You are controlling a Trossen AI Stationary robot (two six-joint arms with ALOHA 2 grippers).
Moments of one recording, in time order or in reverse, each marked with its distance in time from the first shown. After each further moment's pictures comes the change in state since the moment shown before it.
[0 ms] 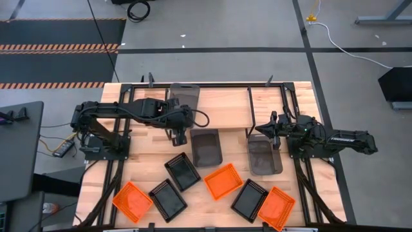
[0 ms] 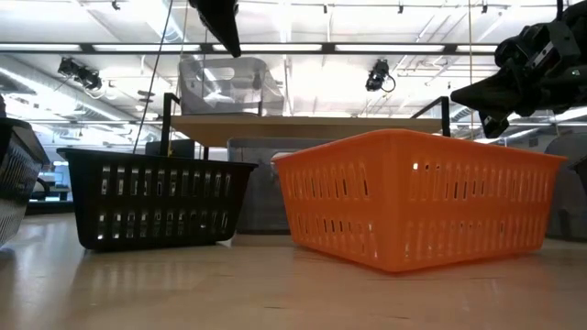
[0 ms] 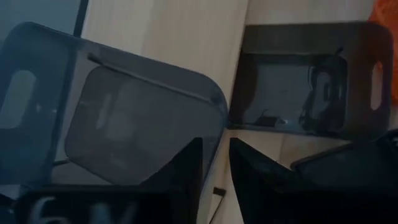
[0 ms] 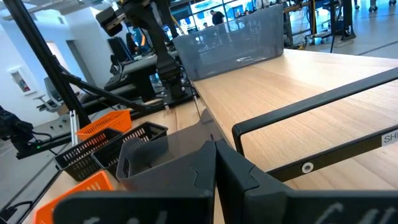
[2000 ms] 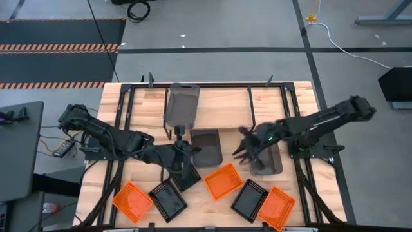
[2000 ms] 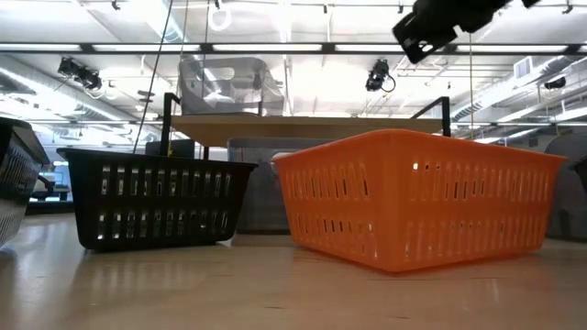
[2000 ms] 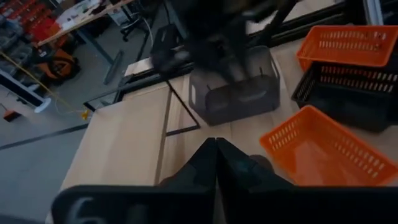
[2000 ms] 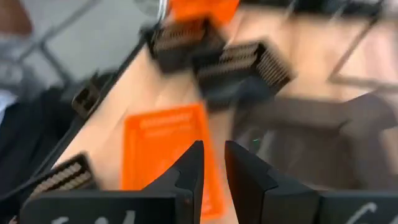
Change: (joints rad) left arm -0.388 -0.162 -0.361 0.816 -0.272 0.256; right arm 0.414 1.134 0.801 -0.234 -0.068 -0.297
